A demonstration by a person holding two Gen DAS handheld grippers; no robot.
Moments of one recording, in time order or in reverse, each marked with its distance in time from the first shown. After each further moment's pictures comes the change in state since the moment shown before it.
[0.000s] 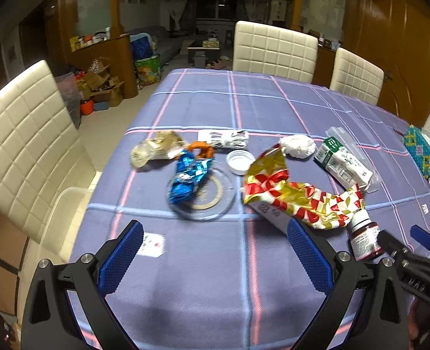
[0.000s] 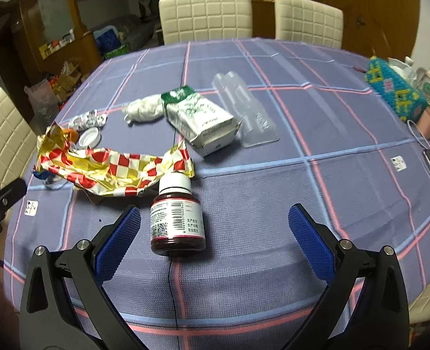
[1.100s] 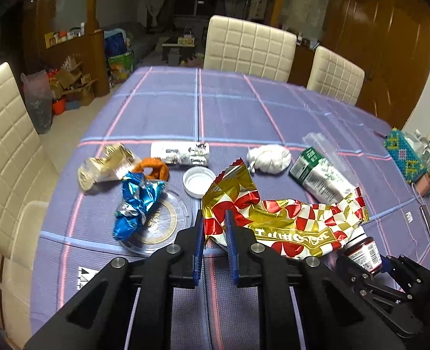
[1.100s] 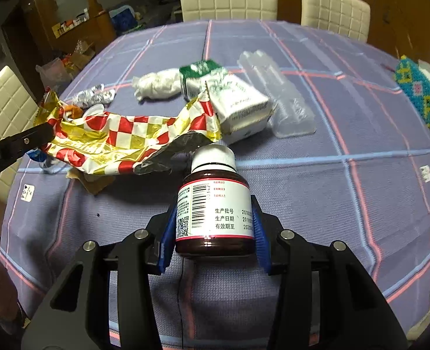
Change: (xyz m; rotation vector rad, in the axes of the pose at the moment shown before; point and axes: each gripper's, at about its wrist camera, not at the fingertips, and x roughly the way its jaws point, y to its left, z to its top) left arm 0.028 -0.014 0.030 0.004 -0.001 -0.143; right arm 0.032 0.014 0.006 -0.065 0.068 0.058
